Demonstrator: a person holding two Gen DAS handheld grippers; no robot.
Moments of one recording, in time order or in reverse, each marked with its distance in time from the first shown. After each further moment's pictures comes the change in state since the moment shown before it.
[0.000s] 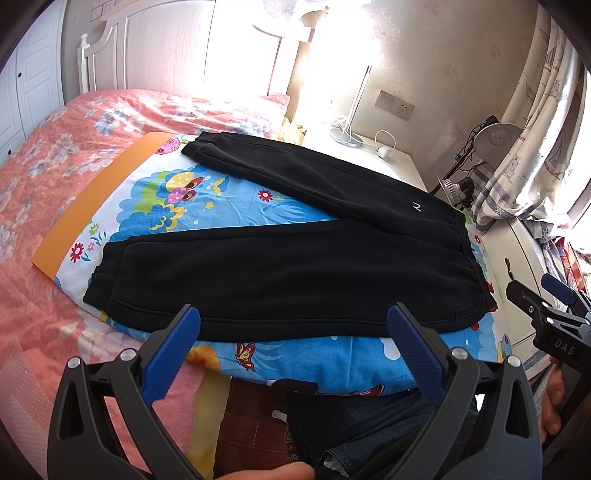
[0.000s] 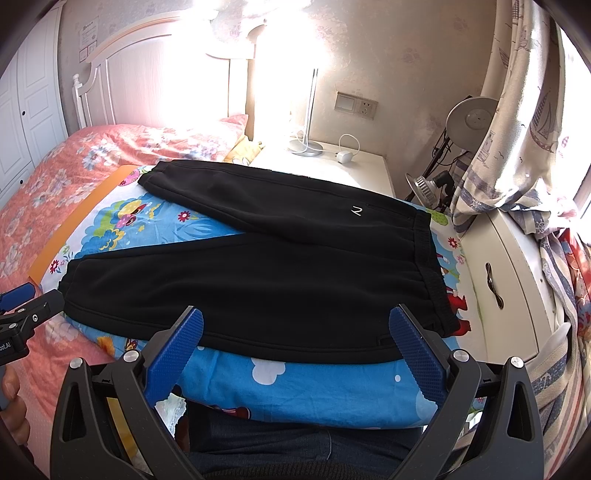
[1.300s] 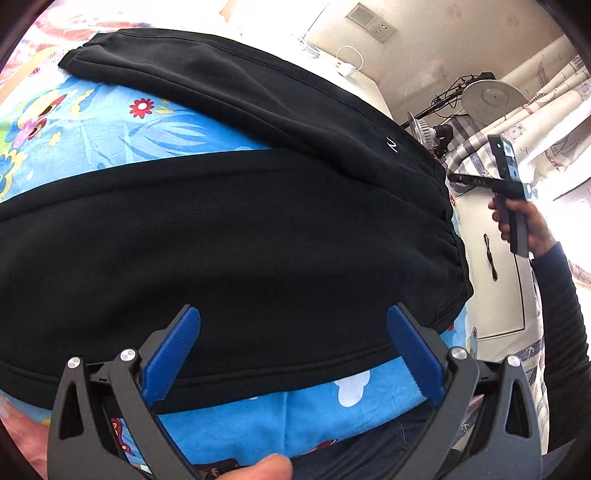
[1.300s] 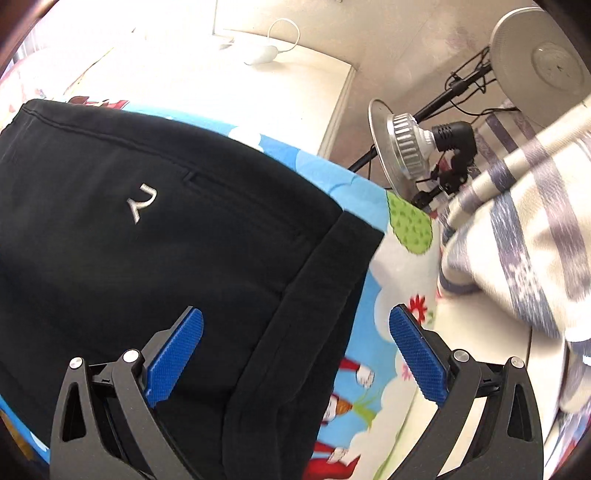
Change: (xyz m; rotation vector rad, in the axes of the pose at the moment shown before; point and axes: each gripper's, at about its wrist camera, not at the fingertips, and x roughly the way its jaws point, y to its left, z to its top) left arm 0.243 -0.048 0.028 -0.048 0.357 -0.320; right arm 0.386 -0.270 0.139 -0.179 0.426 -0.069
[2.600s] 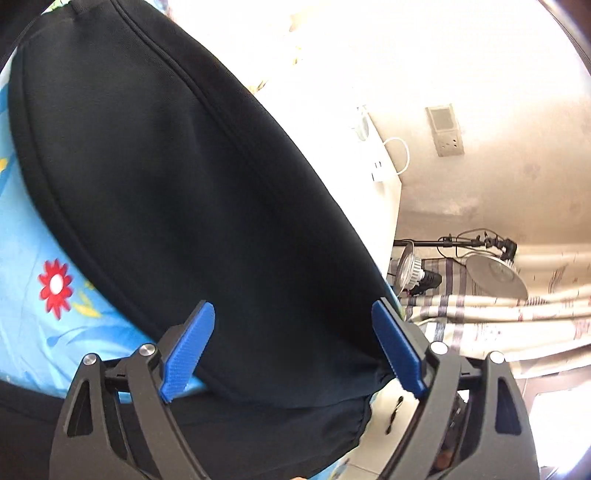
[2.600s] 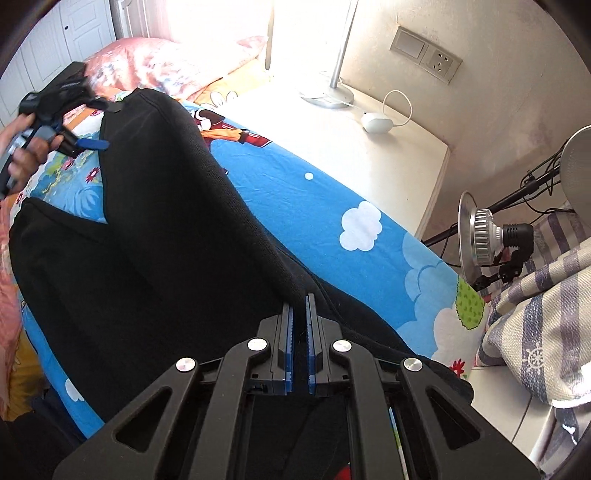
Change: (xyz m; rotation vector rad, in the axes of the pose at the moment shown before) left arm 0.066 0.077 0.277 -0.500 0.016 -0.222; right arm -0.106 0.064 -0.018 -0.259 -0.178 0.240
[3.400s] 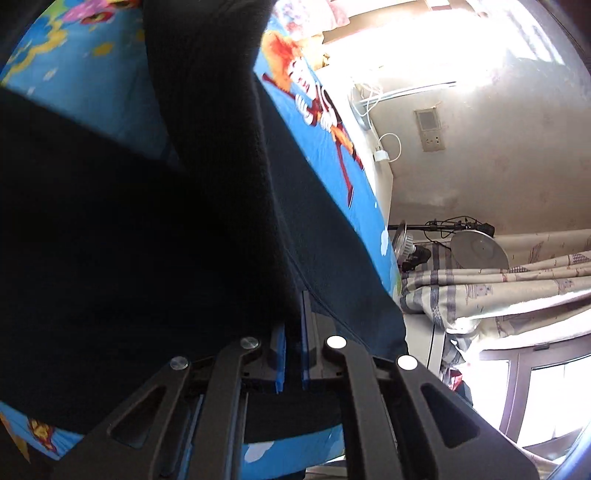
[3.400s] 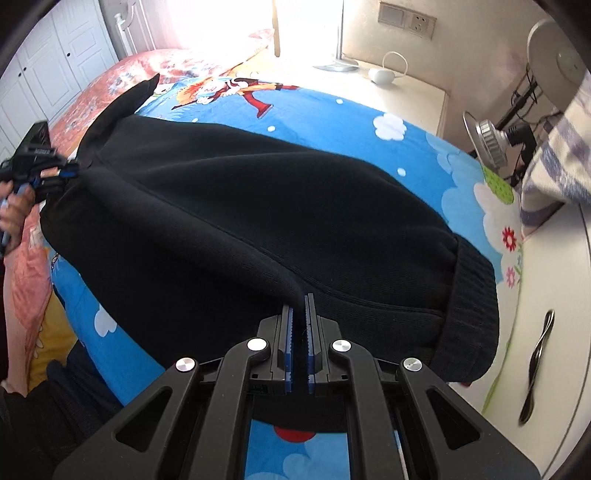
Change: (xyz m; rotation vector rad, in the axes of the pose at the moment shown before) left arm -0.071 0.114 -0.228 -0.033 -0.119 -0.097; right arm -0.012 0.050 -0.173 0.168 -0.022 0.115
